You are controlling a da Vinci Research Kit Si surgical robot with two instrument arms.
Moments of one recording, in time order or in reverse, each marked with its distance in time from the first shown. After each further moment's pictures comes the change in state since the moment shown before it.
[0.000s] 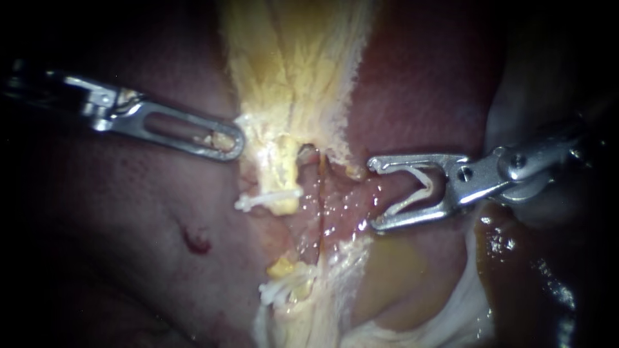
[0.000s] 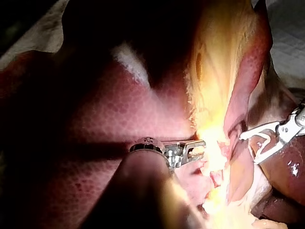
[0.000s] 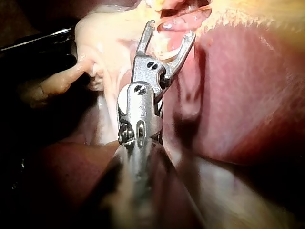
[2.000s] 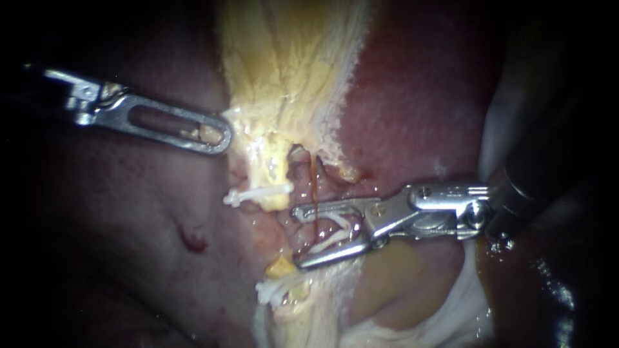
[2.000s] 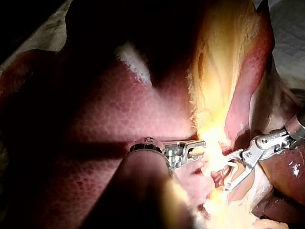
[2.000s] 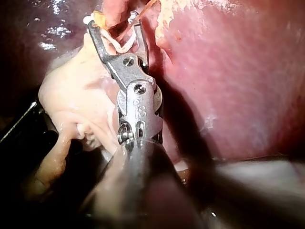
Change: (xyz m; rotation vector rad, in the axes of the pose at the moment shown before) right arm -0.006 0.000 0.013 0.194 0.140 0.285; left arm 0.000 0.001 0.000 0.001 -0.006 0.004
